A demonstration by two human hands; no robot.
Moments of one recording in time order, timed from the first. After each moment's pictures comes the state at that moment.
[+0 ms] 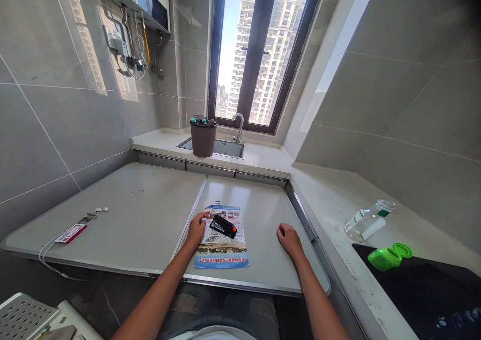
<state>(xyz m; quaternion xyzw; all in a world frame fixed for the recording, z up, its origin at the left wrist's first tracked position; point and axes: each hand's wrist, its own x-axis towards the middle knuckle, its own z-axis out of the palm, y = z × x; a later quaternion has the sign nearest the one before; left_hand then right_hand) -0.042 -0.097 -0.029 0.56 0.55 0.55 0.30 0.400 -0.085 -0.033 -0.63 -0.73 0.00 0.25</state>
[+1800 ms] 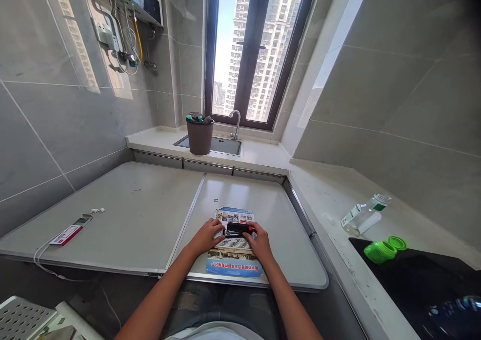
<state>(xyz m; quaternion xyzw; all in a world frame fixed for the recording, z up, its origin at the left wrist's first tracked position) -0.016 -0.121 -0.015 0.85 0.41 0.28 0.17 0.264 -0.135 -0.016 -0.49 -0.68 0.26 0.47</state>
